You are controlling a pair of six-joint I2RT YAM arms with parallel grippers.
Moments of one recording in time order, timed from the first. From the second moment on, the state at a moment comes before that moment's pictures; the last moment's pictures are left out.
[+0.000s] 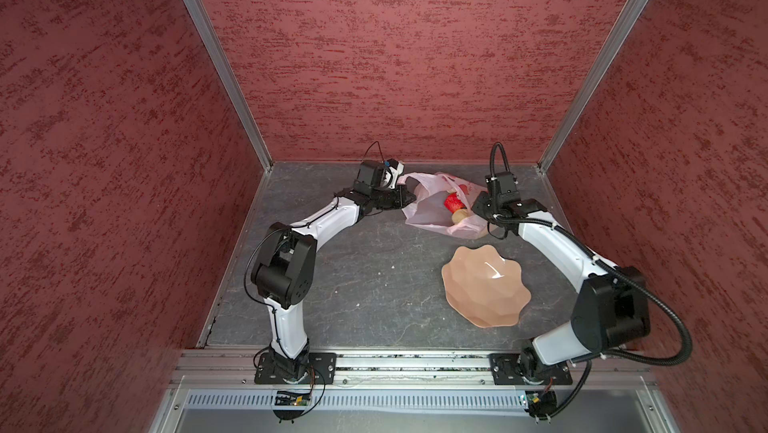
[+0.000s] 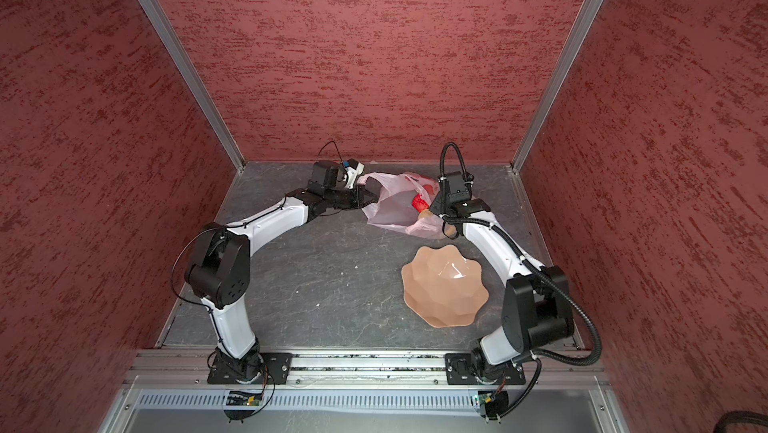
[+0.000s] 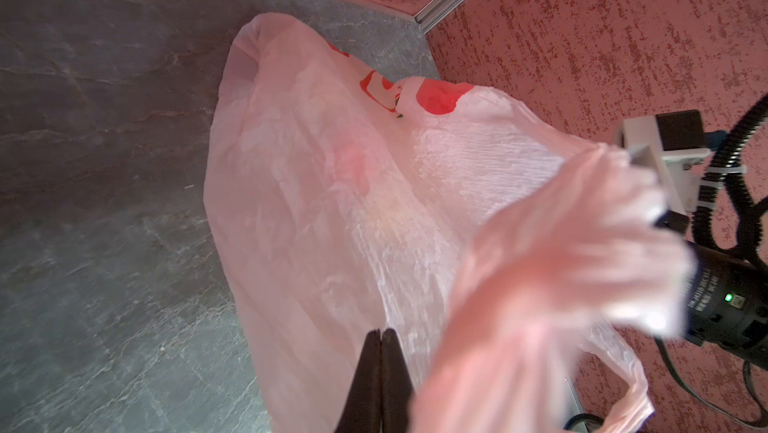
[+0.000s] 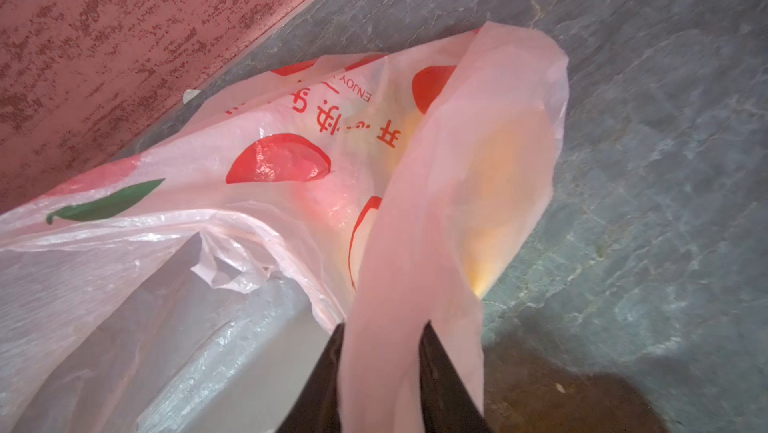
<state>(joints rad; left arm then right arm) -0.44 1.87 1.41 -0.10 0.58 -0.55 0.25 1.54 1.19 -0.48 0.14 0.73</state>
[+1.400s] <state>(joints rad) -0.44 0.59 0.76 -0.67 0.03 -0.78 0.63 1.63 1.25 -0.34 -0.36 0.30</state>
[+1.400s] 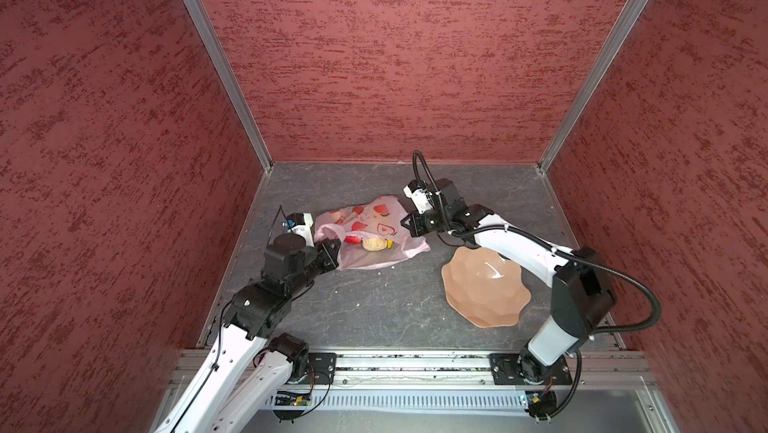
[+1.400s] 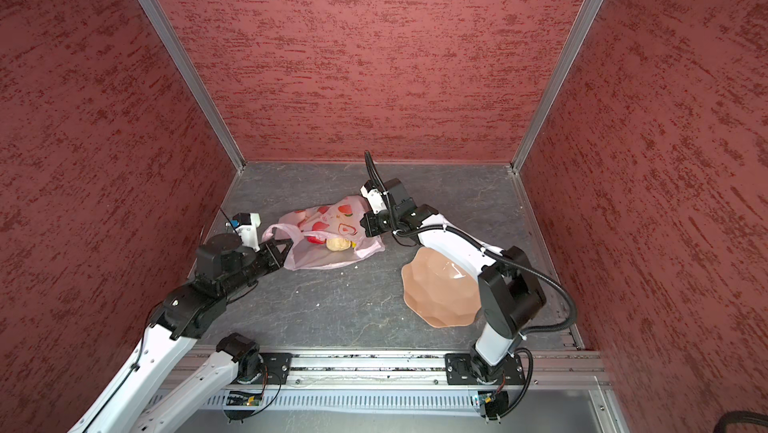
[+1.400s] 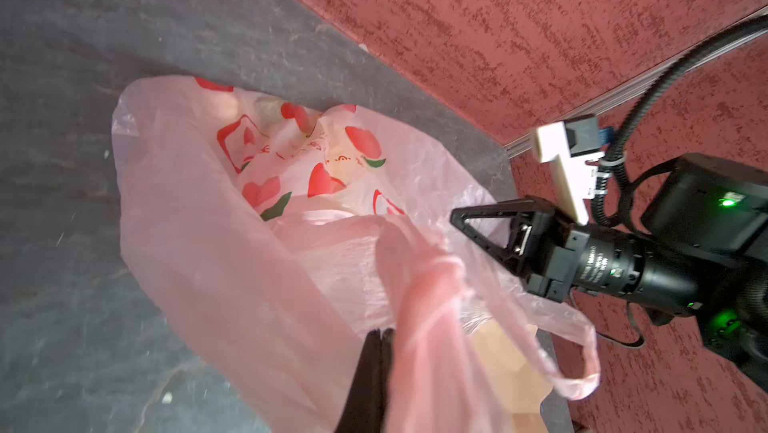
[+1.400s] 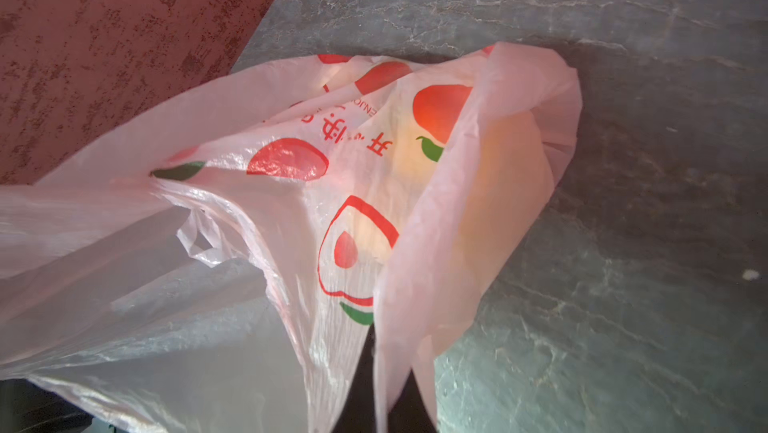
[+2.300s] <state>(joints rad) -0.63 0.60 0.84 -0.89 -0.23 -0.87 0.55 1.01 0.94 -0.76 0.12 0.74</state>
